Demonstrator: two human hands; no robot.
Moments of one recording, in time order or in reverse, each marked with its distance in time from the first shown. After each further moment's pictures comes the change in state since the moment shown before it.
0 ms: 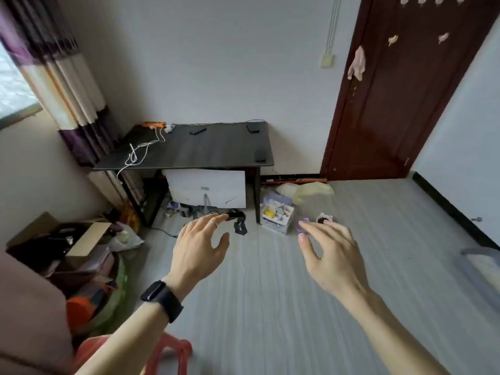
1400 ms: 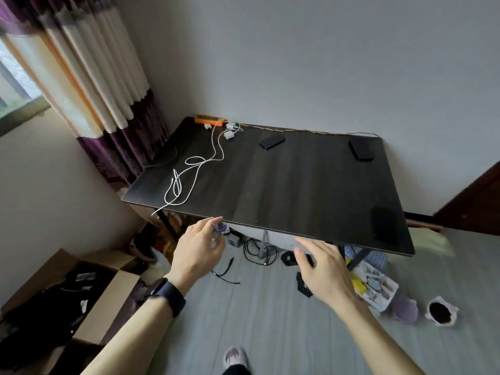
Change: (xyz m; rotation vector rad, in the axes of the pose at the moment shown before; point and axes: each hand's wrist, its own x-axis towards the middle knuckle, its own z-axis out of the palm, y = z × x) left_hand 0.542 -0.483 0.096 0.013 -0.106 -0.404; right_hand 0.545 -0.127 0.554 0.201 -0.446 0.040
